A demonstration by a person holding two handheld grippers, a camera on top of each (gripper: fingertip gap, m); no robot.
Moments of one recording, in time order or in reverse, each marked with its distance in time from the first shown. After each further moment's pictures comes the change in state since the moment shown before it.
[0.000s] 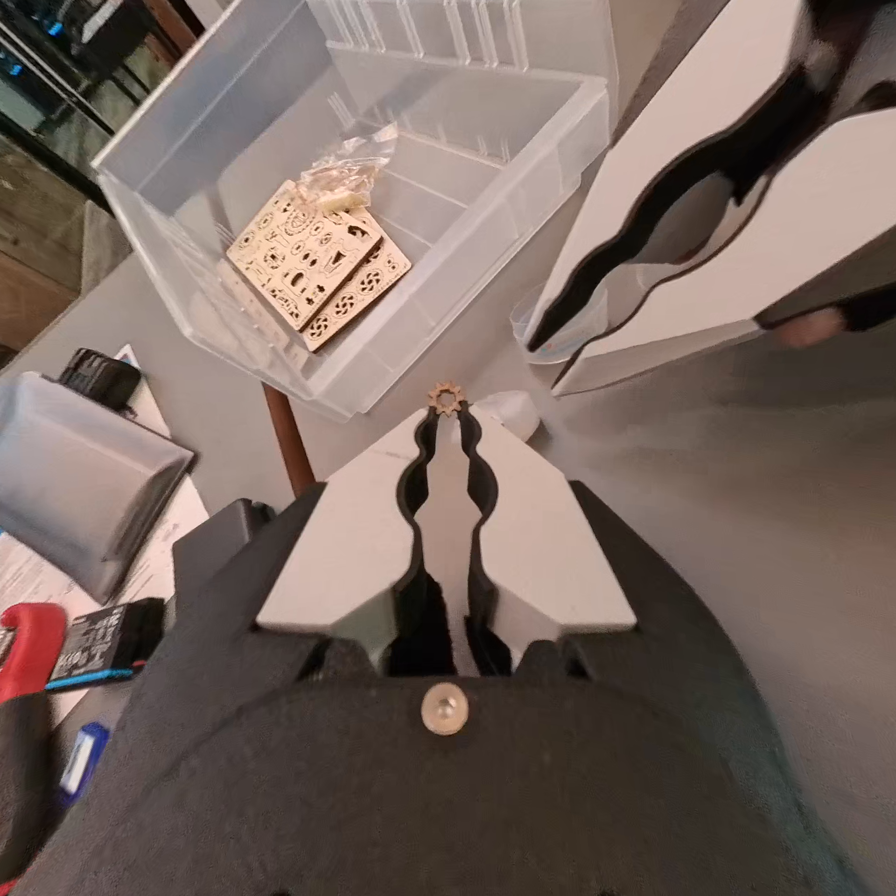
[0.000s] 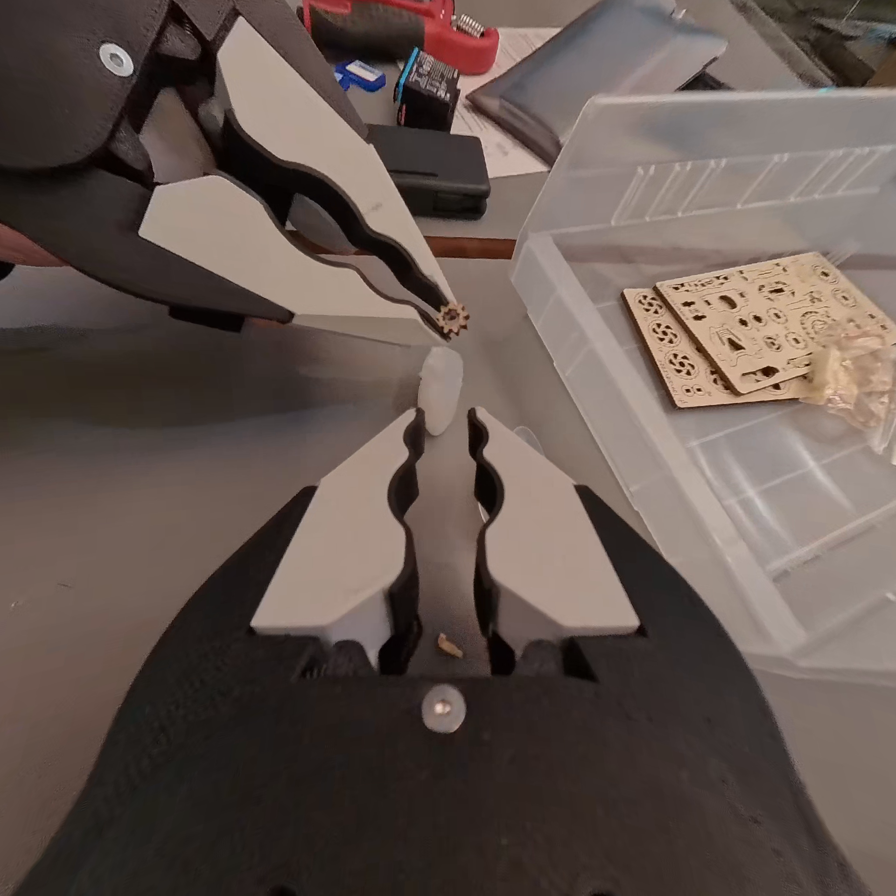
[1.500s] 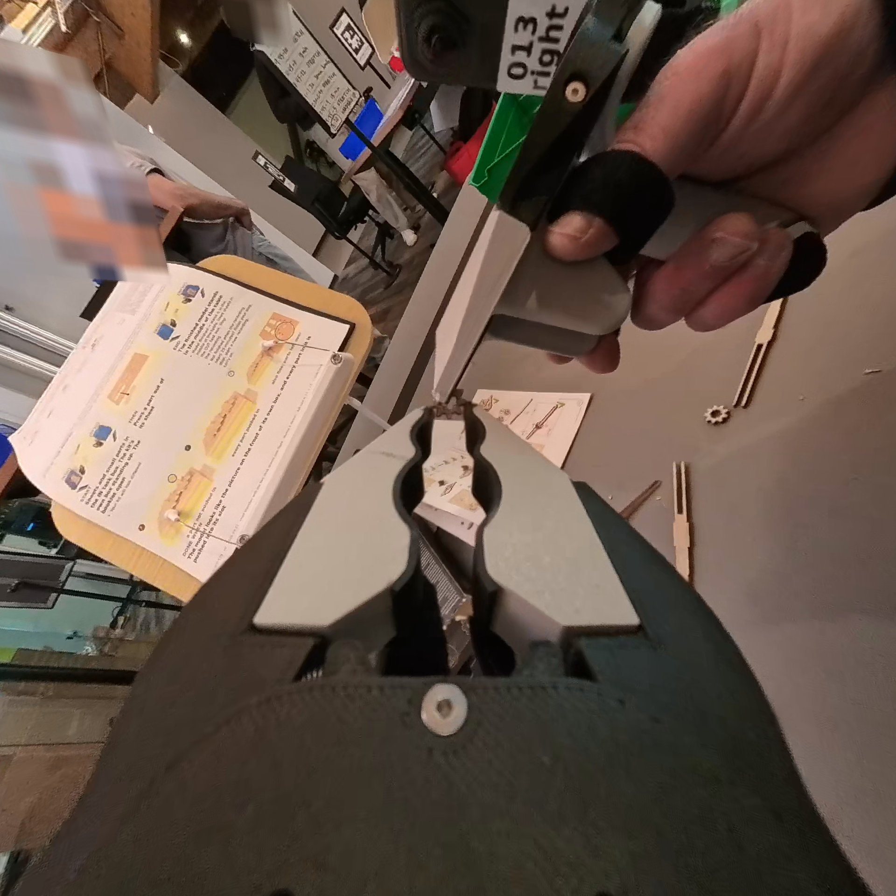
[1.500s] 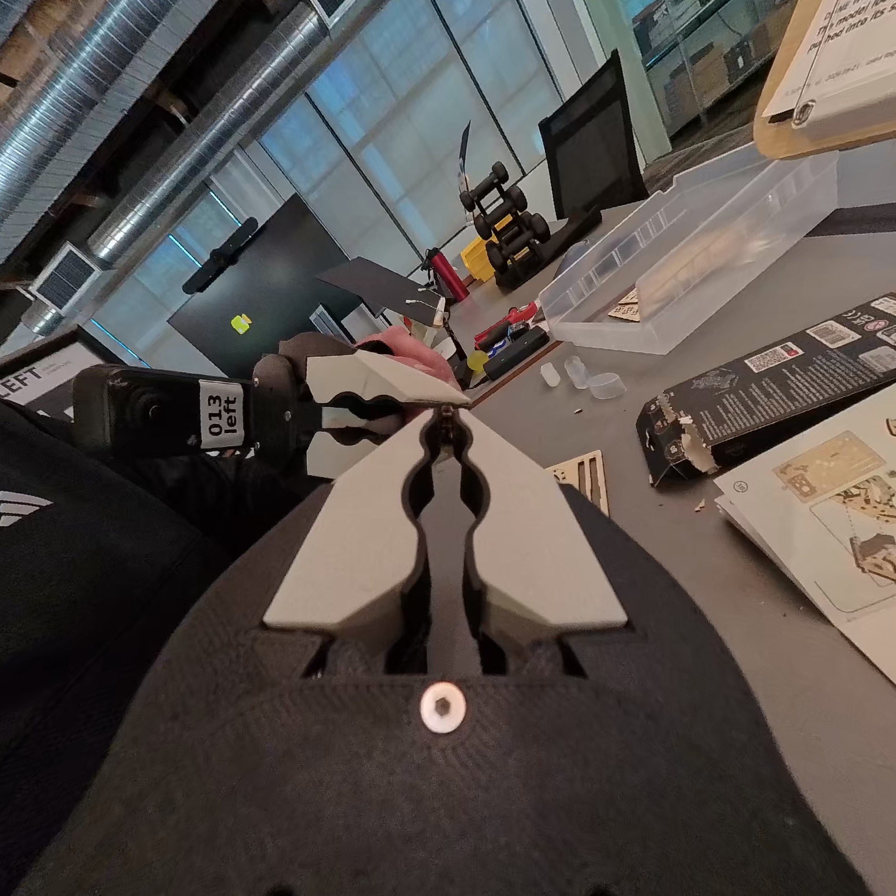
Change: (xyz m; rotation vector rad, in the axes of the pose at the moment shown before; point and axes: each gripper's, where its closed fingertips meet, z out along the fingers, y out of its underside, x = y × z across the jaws) left arm 0.310 -0.311 -0.079 0.533 0.205 0.543; right arm -0.008 0.057 -0.412 0.579 -0.238 0.770
